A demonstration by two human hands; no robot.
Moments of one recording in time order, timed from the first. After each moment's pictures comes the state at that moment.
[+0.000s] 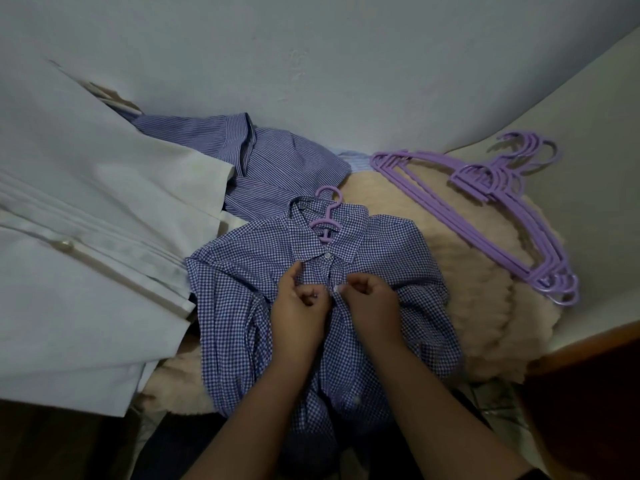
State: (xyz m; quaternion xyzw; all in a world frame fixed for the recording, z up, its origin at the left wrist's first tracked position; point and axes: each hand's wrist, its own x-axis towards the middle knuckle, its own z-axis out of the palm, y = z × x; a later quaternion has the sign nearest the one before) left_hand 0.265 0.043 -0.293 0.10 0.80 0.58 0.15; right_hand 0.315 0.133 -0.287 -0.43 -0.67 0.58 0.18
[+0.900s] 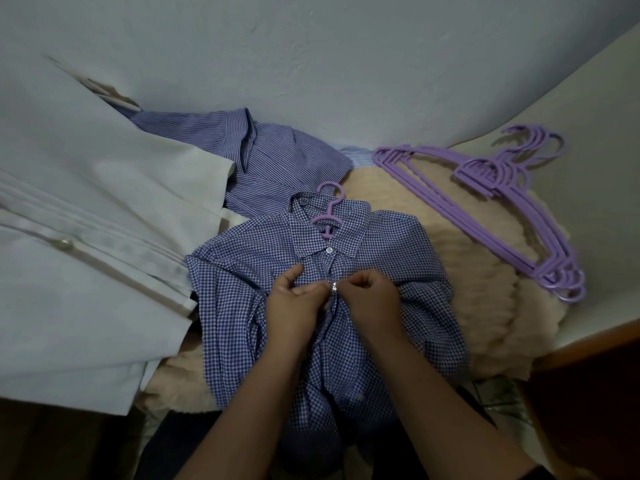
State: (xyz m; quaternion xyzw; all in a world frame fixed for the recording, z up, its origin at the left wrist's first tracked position) left_hand 0.255 0.042 -0.289 -0.02 0.67 0.70 0.26; right_hand 0.311 0.132 -0.282 -0.43 -0.67 0.58 0.18
